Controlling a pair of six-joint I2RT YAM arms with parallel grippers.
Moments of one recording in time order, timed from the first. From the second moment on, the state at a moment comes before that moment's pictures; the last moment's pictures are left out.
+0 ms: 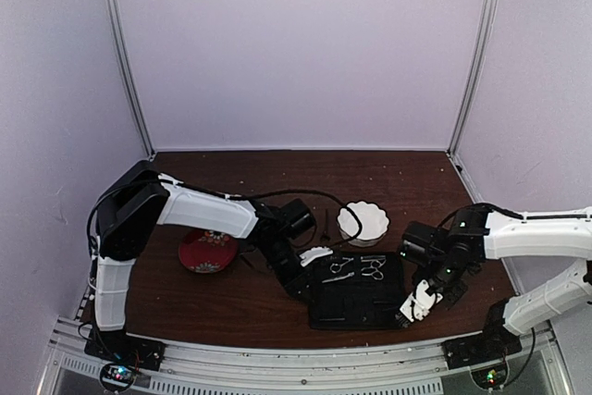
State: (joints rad) left arm -0.99 2.13 1.41 -0.57 0.69 0.02; right arm 0.94 1.23 0.75 -1.10 0.16 -1.21
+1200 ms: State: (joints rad) left arm -0.99 2.13 1.41 -0.57 0.68 0.02; right arm 1.03 1.35 0.78 -0.94 0.05 -1.22
